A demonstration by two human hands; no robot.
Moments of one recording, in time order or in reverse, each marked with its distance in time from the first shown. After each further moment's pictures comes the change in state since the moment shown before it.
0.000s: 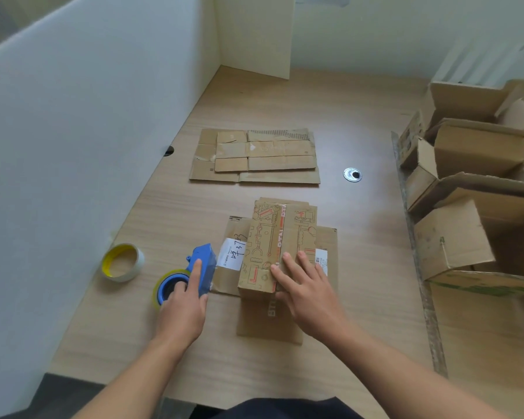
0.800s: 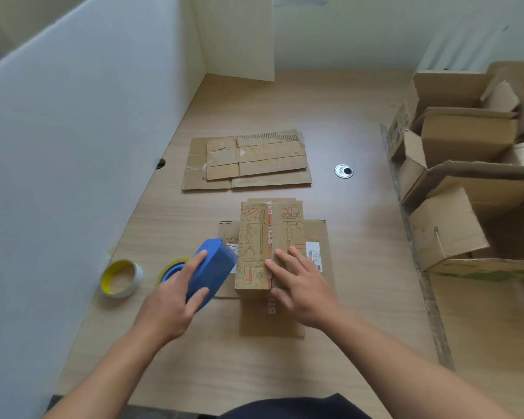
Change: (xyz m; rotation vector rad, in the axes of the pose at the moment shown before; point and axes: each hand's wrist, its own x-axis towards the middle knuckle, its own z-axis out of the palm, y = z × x) left_hand 0.004 0.003 -0.065 -0.179 0.067 0.373; right_hand 0.016 0.010 -0.002 0.249 -0.006 0.033
